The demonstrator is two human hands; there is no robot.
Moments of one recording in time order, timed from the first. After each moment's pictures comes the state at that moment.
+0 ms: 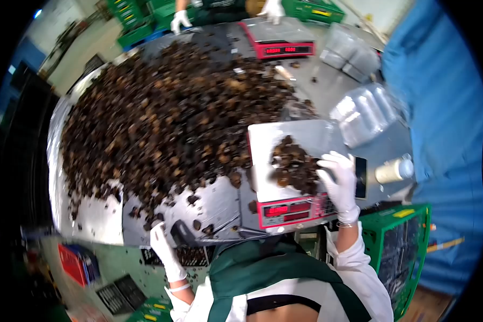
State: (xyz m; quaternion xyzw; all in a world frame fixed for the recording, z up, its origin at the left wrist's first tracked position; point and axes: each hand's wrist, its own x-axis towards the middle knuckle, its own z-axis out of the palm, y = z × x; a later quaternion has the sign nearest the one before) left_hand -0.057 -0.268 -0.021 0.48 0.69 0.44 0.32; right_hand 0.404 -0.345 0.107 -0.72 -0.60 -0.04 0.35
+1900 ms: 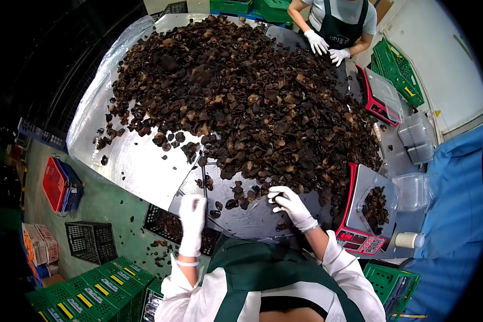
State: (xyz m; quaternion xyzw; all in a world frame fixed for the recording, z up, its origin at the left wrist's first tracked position) left_hand -0.195 -0.218 -0.039 0.56 0.65 0.47 0.22; right_hand 0.109 -0.200 -0.008 -0.49 -0.35 0.72 0.36
